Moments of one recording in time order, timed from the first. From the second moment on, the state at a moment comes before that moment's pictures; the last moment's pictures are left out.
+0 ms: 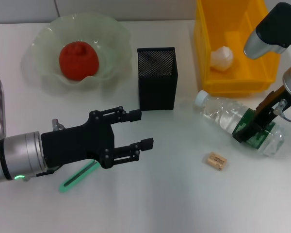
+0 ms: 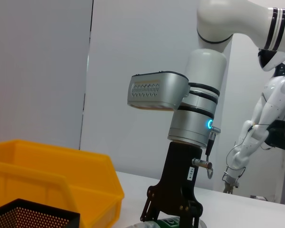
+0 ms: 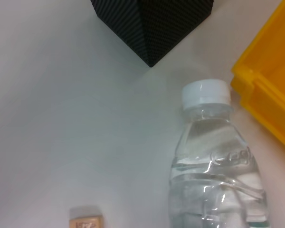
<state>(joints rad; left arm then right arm) -0.41 -2.08 1.10 0.44 1.54 1.57 -0.96 0.74 2.08 -1.18 -1.02 -2.74 -1.53 2.31</state>
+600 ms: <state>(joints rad) -0.41 -2.08 1.10 0.44 1.54 1.57 -0.96 0.62 2.08 -1.18 -1.17 -2.65 -1.54 2.27</state>
